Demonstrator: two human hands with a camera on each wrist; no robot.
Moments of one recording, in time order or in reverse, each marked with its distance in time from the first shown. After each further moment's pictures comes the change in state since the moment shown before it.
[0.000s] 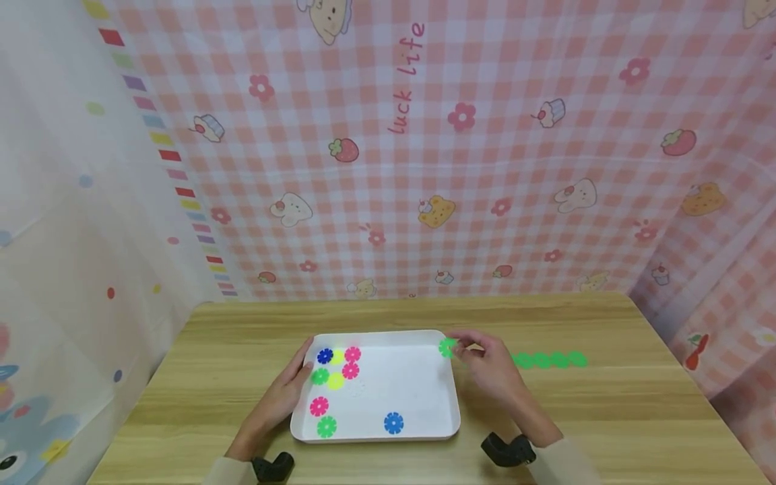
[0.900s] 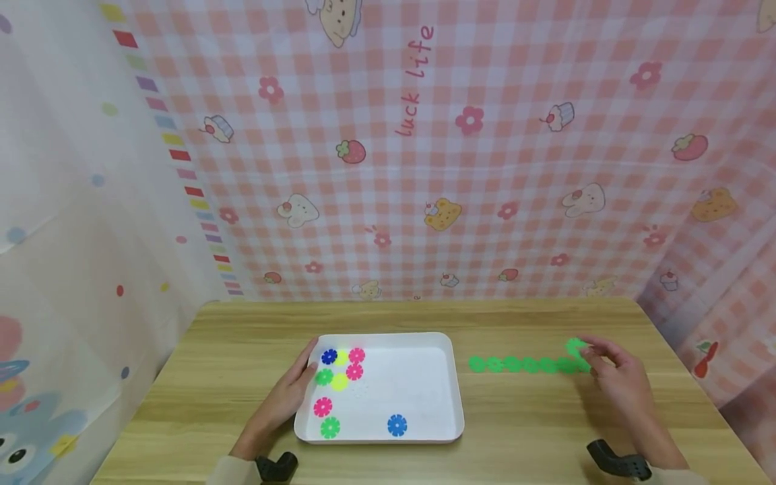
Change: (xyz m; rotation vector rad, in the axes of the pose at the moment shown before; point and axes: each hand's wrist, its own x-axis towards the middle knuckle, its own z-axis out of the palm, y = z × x) left_hand -0.002 0.001 0.000 -0.013 0.004 -0.004; right_hand -0.021 0.077 -0.147 -0.126 0.314 0.108
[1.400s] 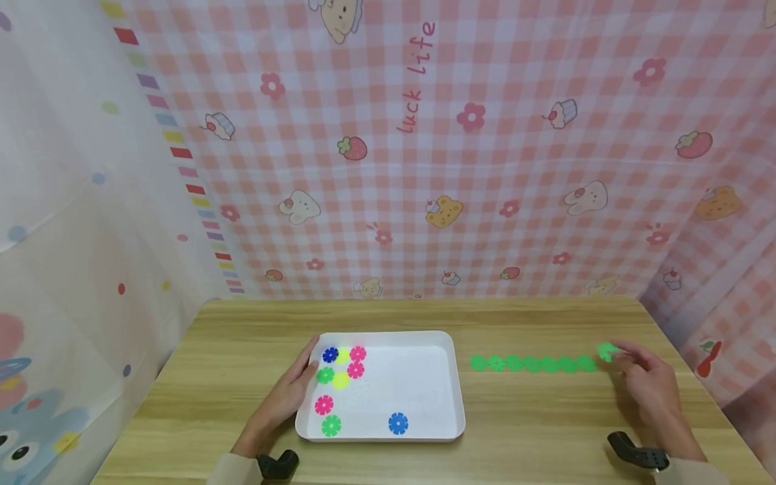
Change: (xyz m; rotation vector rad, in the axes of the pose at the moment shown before) left_hand 0.003 -0.005 0.001 0.027 0.013 -0.004; right_hand 0.023 0.049 -0.023 0.018 0.088 0.175
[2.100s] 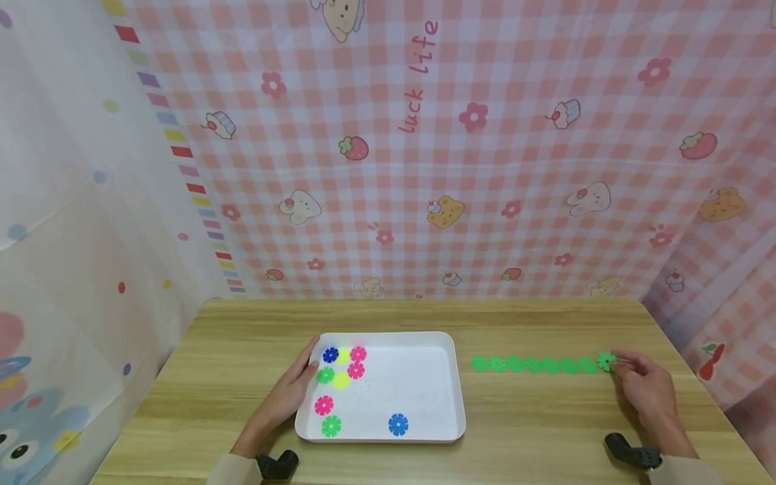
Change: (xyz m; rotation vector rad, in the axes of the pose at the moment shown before) left_hand -0.001 0.002 0.000 -0.022 -0.012 -0.003; right_hand 0.015 0.022 0.009 -0.126 0.069 0.024
